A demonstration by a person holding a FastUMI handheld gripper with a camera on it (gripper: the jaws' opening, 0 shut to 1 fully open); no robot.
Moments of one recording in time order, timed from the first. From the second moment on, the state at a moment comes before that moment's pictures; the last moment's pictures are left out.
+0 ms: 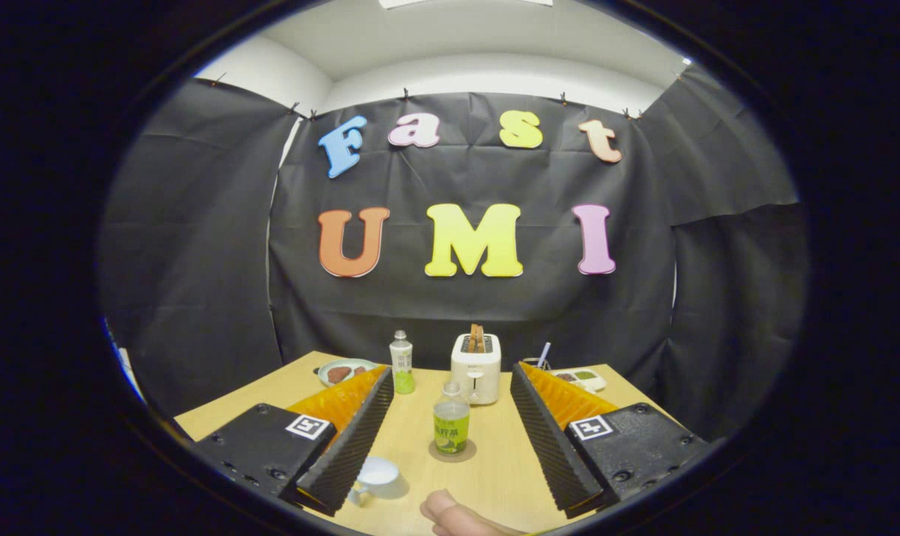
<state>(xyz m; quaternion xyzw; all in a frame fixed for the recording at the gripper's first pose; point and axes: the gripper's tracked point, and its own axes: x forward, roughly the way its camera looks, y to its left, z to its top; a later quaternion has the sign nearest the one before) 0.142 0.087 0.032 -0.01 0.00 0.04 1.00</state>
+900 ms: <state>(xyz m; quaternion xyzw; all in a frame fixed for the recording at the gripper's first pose) -0.005 0.008 -0.101 -0.02 -0.02 0.03 1.00</state>
